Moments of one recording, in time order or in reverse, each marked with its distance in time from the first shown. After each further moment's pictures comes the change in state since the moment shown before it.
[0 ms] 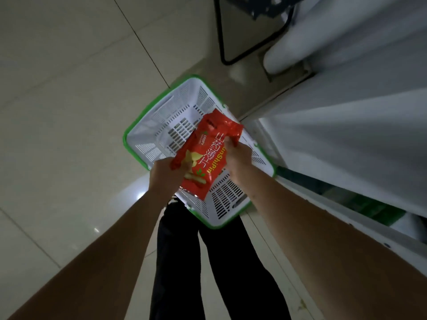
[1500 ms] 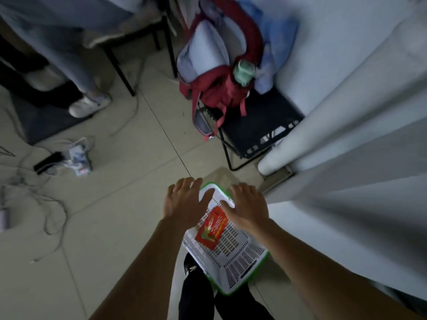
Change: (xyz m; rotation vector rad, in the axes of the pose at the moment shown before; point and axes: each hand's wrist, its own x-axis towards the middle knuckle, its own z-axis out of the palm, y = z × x) left_hand -0.182 0.232 -0.116 0.966 0.297 0.532; right_hand -0.223 -0.166 -0.085 -1.214 0.113 -0.884
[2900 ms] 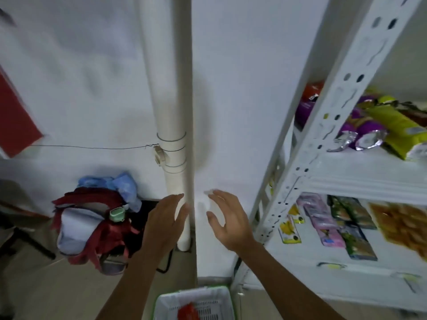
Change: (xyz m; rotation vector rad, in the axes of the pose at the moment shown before) left_hand -0.125 0.196 -0.298 -0.359 0.160 1.001; right_hand -0.304 -0.015 -0.252 0.370 1.336 0.262
